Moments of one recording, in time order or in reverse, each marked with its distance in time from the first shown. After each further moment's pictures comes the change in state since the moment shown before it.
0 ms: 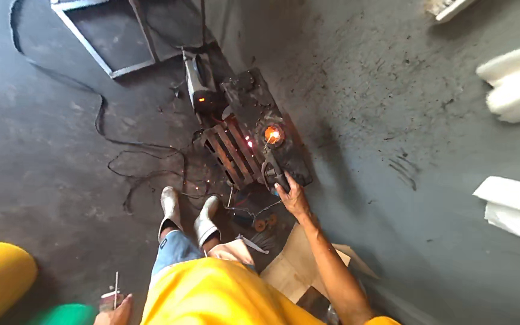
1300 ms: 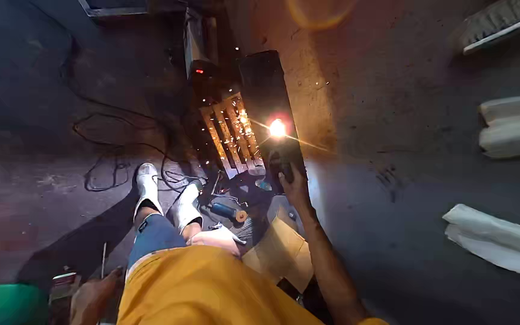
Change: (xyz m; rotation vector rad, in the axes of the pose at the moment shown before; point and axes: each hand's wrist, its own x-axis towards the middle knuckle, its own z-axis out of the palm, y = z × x) left_hand 0.003 0.033 0.026 -0.078 -0.110 0.007; right_hand 0.019 -0.012 -0.014 -0.083 -0.046 0.094
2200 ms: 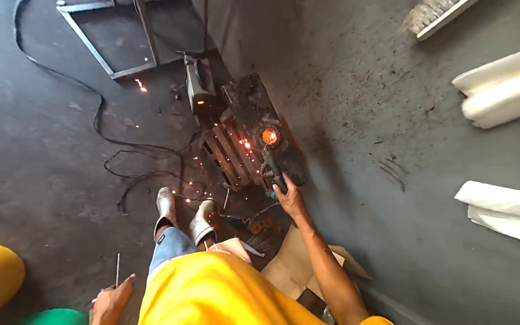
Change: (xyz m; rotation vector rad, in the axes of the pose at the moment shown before) left_hand 0.005 0.007 -0.028 0.005 0.102 0.036; right_hand -0.033 0.010 0.009 0.070 0.064 -0.089
